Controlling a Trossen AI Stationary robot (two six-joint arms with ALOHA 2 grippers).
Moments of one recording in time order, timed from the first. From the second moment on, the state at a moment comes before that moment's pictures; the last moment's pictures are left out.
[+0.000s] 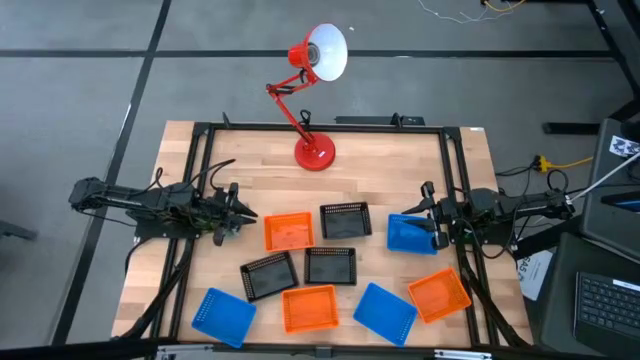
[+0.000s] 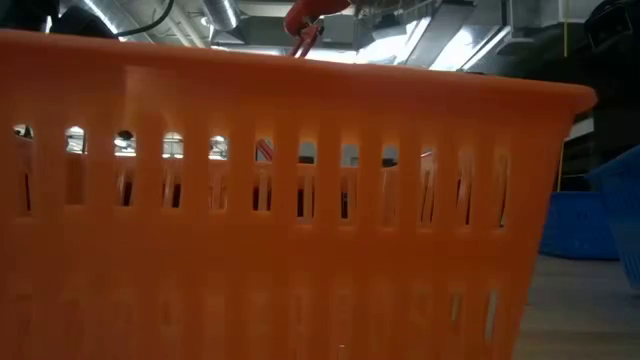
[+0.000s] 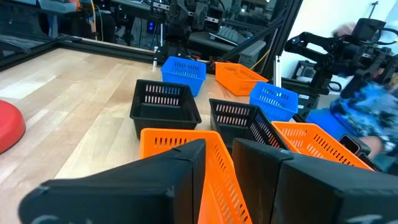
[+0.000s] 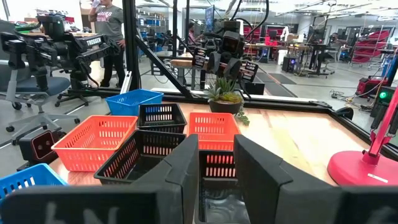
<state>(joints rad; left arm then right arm) -0.08 0.17 0.01 0.14 0.01 -0.23 0.16 0.00 0.01 0.03 0.03 -0.03</state>
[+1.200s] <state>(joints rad) -0.08 0.17 0.01 0.16 -0.04 -0.06 0.16 0.00 0.01 0.09 0.11 0.43</state>
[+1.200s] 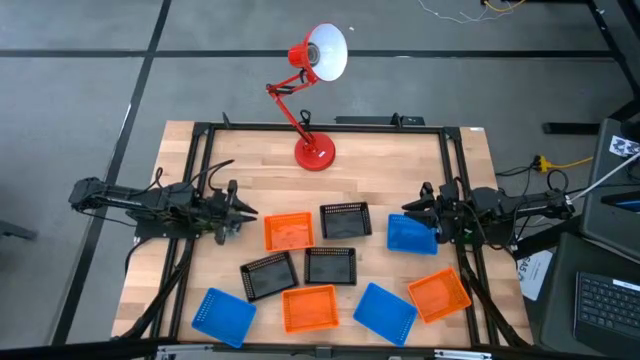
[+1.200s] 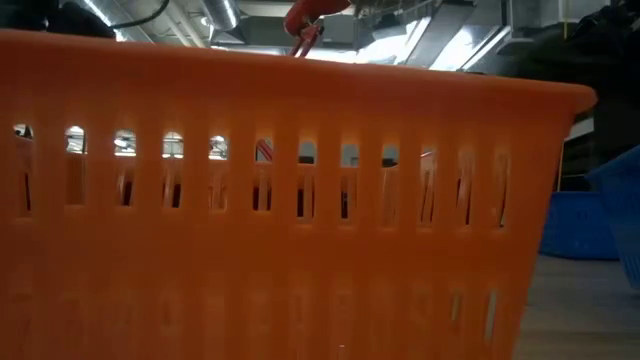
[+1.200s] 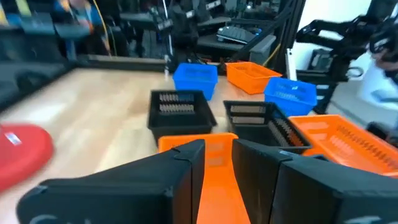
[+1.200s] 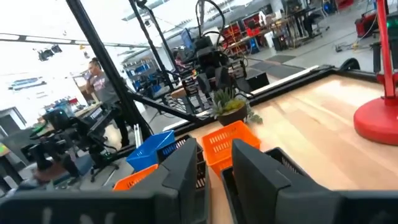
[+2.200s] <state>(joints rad) -0.08 0.17 0.01 0.44 -0.11 0.04 0.17 0.33 0.50 -0.03 -0.47 0.36</state>
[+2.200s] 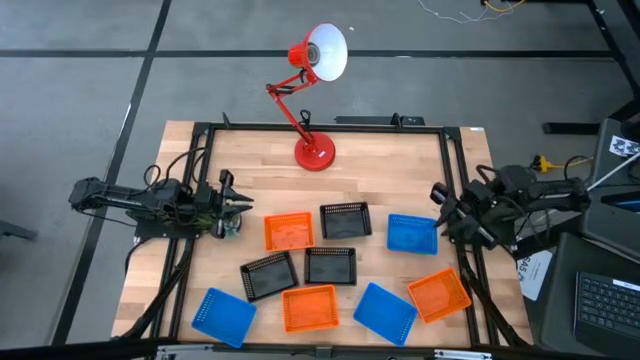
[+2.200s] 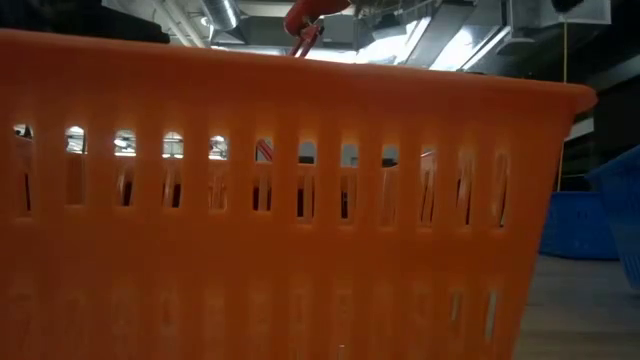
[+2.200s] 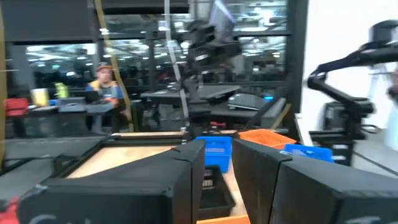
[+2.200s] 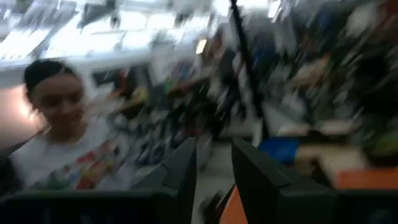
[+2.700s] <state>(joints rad) -0.08 0.17 0.01 0.43 -0.22 0.03 0.39 0.90 0.78 -0.44 -0.46 0.58</state>
